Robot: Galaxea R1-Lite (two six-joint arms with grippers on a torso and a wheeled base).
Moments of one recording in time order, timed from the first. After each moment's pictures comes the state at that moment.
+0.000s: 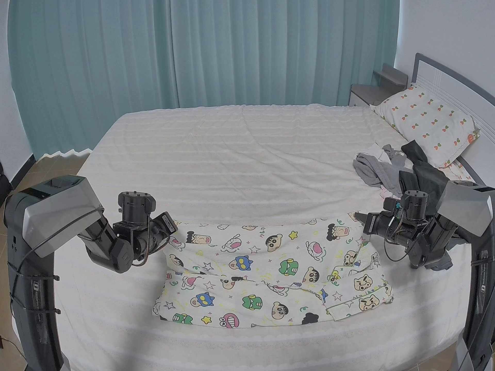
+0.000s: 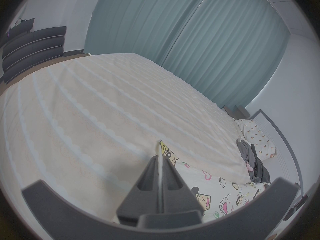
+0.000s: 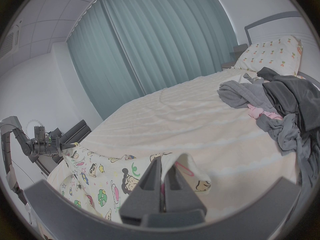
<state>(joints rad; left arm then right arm) -0.19 2.33 -0.97 -0.85 0.11 -0.67 0.02 2.43 -0.93 -1.19 0.40 0.22</state>
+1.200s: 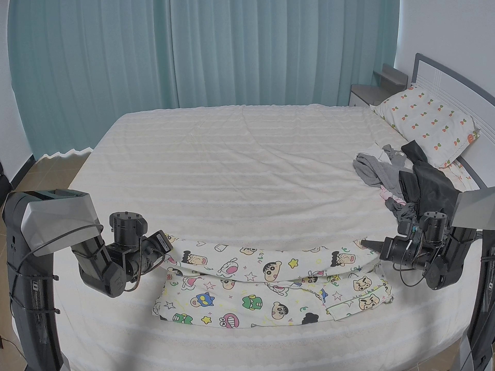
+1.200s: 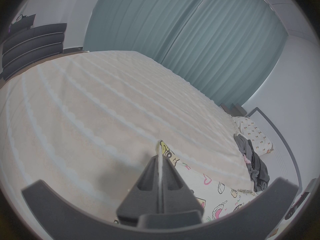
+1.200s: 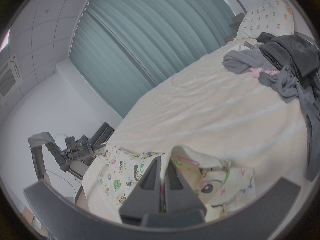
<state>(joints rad) -0.20 2.33 -0.71 -1.10 0.08 -0.67 -0.04 2.37 -0.54 -1.38 0.68 0.33</state>
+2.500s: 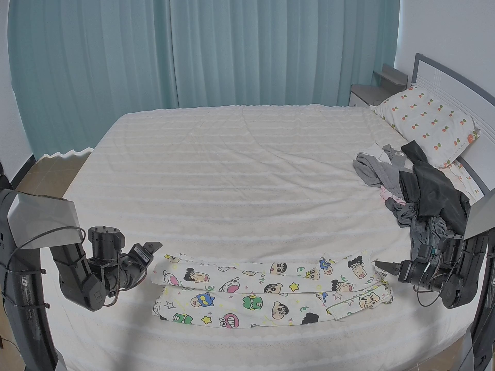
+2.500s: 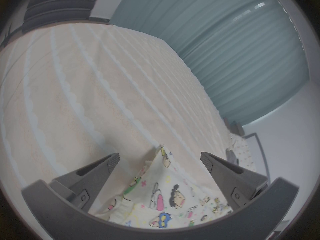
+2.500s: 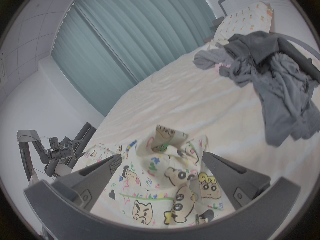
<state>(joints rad) -0.10 2.26 -0.47 -1.21 -0.08 -0.98 -0.18 2.34 -0.27 -1.55 0.61 0.25</state>
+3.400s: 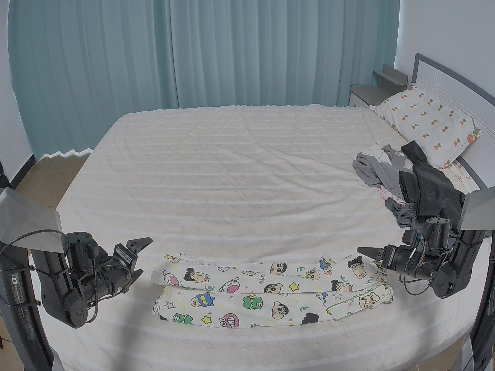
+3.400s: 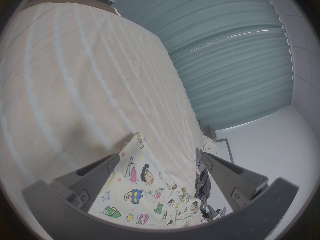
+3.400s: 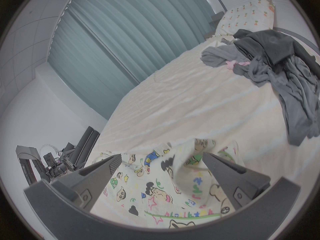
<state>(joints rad) -0.05 2.22 -0.23 -1.55 -0.28 -1.10 0.01 2.25 -0.39 -1.33 0.47 0.41</state>
